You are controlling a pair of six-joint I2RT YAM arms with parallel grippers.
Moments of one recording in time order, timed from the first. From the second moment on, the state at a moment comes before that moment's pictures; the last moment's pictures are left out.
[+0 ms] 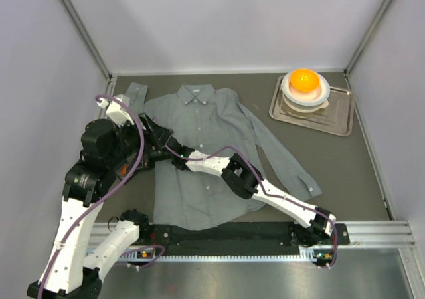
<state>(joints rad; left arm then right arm) -0.26 0.75 1.16 -0.73 0.21 -0.53 1.07 3.02 2.55 0.39 -0.66 1.24</state>
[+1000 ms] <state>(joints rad) -0.26 0.75 1.16 -0.73 0.22 -0.54 1.06 2.88 2.35 0.38 -0.67 1.10</state>
